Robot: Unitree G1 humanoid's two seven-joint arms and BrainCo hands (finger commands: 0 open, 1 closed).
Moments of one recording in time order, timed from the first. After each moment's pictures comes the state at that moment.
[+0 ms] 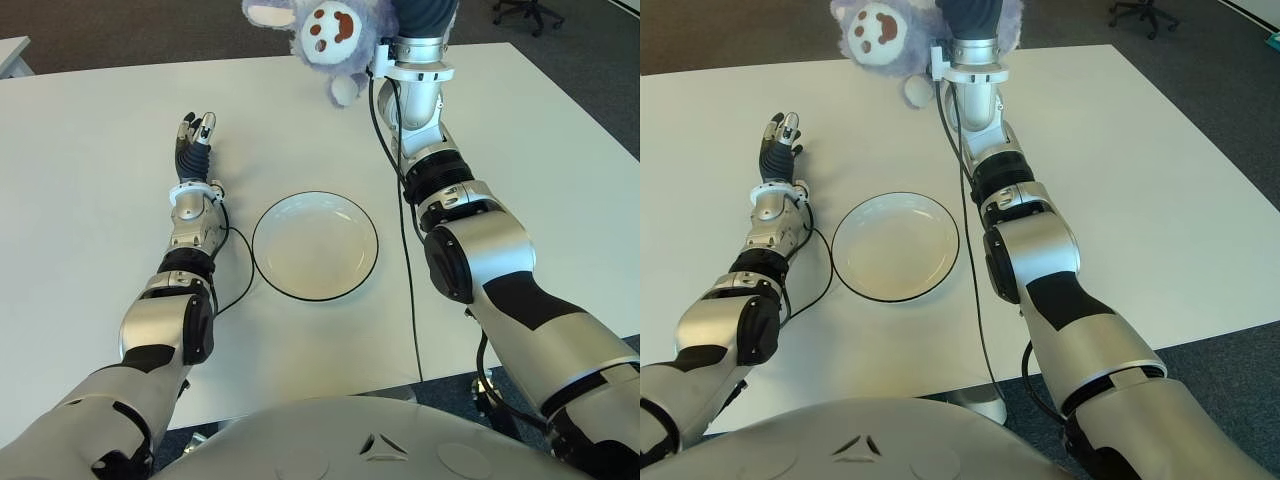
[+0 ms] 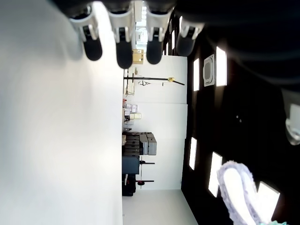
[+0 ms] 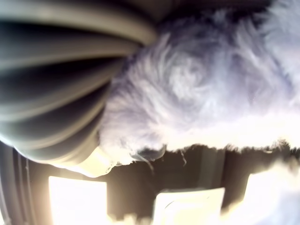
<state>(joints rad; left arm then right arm) -0.61 0.16 0.27 1.03 -0.12 -0.33 0.12 -1.20 -0.03 0.02 1.04 -0.19 -1.18 -0.35</state>
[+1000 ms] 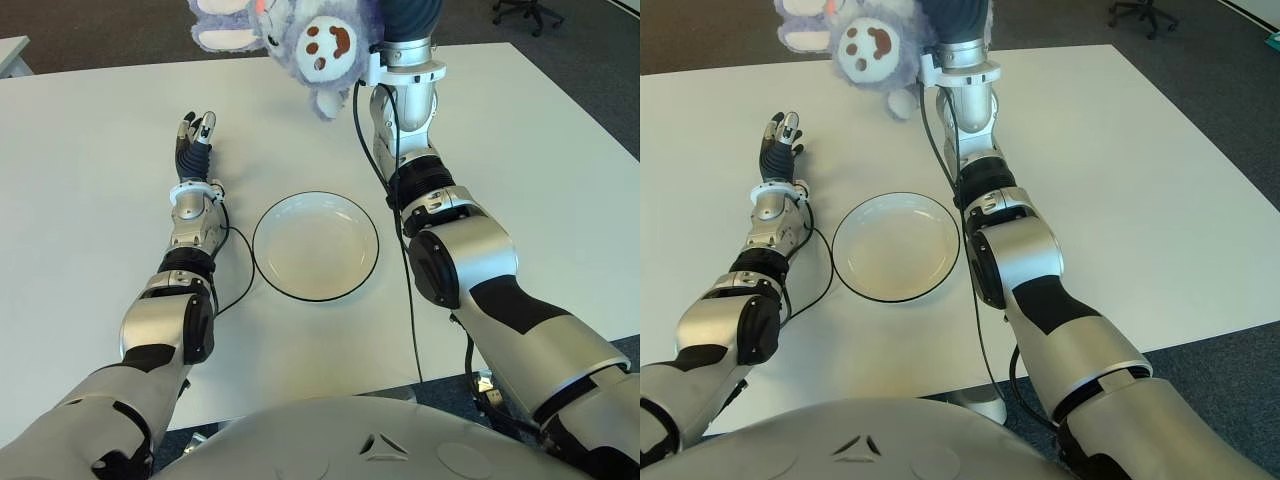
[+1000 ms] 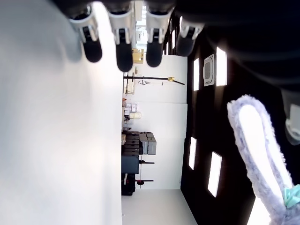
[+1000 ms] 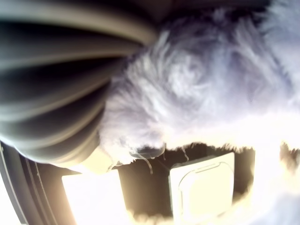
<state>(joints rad) -0.62 0.16 0.28 1.03 -0.12 -0.33 0.12 -1.19 0.05 -0.05 1.04 0.04 -1.18 0.02</state>
